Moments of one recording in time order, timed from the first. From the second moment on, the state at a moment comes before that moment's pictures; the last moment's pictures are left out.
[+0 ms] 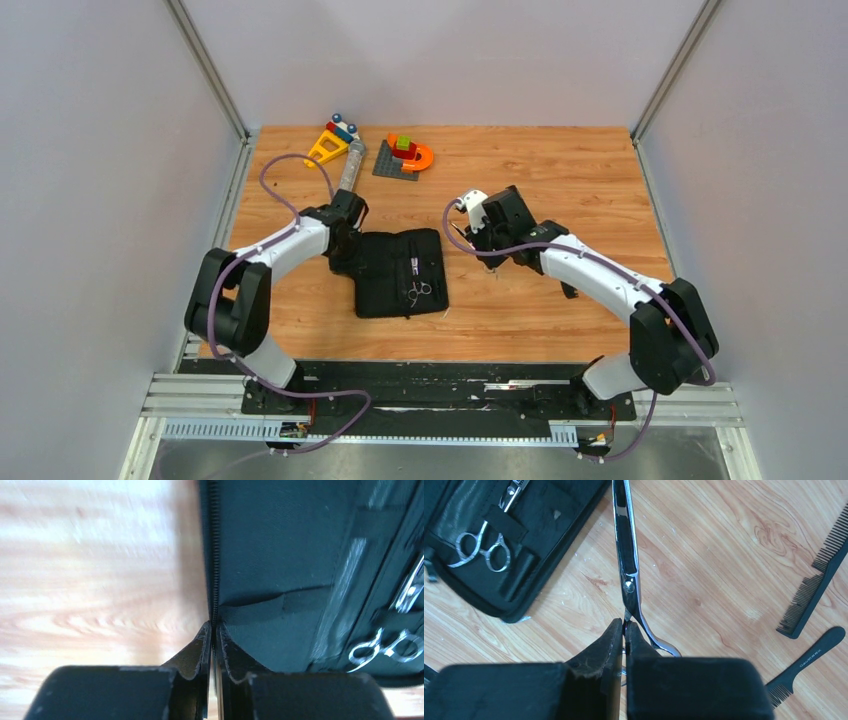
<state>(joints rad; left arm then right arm) -0.39 1.57 0.96 -0.68 -0.04 -0.50 0.61 1.46 1.02 -0.43 -0.05 -0.12</state>
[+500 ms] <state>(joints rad) -0.35 2.07 1.60 -0.74 0.01 0.19 0.61 1.39 0.95 -0.42 -0.07 -0.10</state>
